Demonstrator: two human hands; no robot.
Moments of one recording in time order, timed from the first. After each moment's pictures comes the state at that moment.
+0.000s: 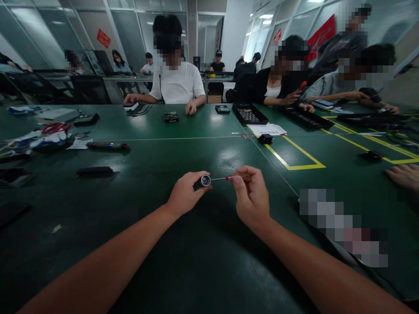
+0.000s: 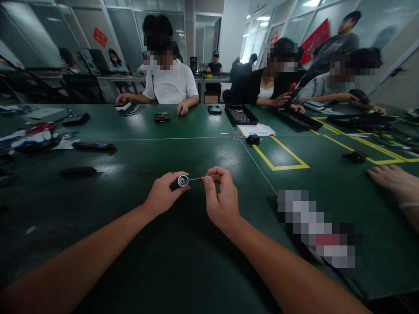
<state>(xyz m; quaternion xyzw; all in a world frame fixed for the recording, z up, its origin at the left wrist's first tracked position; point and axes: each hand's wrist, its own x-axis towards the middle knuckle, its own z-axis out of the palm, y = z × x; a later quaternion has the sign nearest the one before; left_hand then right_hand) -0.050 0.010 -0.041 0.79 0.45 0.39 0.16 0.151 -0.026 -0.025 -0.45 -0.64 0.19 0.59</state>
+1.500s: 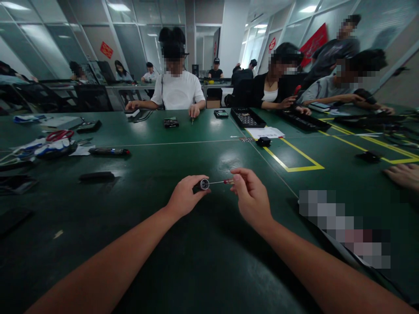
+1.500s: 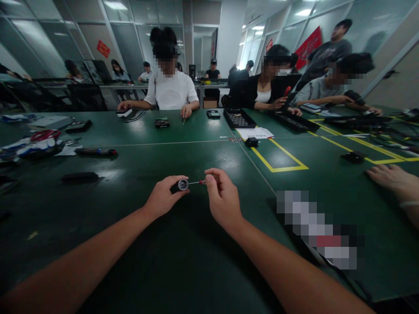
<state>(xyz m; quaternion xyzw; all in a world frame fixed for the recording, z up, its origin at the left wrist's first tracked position) -0.055 0.013 -0.043 0.80 0.44 0.37 0.17 0.153 -0.024 -0.013 -0.47 -0.60 0.29 0.57</state>
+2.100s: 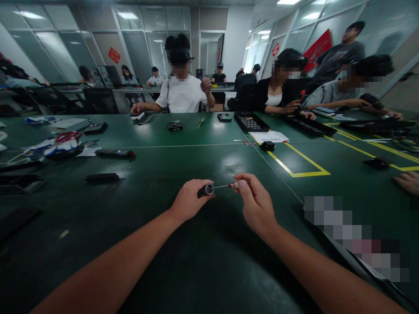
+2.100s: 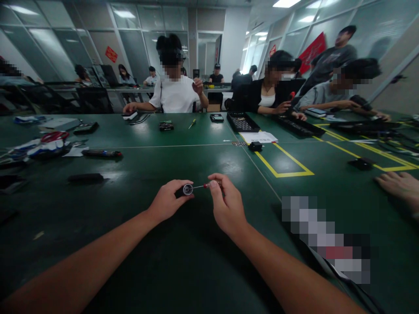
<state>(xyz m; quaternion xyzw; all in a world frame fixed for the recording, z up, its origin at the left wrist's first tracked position) -0.054 0.014 -0.045 0.81 0.43 0.37 0.16 0.154 -0.025 -0.012 -0.48 -0.63 0.26 0.56</state>
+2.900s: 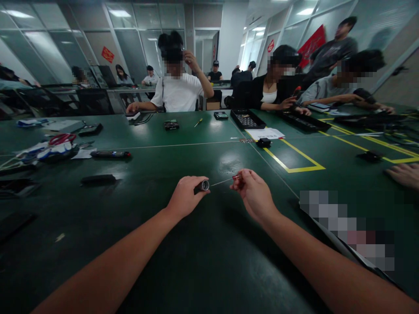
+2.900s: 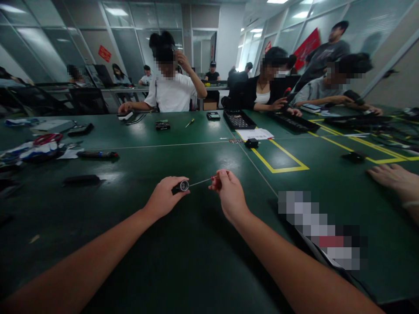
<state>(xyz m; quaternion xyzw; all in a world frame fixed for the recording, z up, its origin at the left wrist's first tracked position) -0.057 0.016 -0.039 0.81 0.46 0.33 0.13 0.160 0.008 -0.023 -0.43 -0.37 0.51 0.64</state>
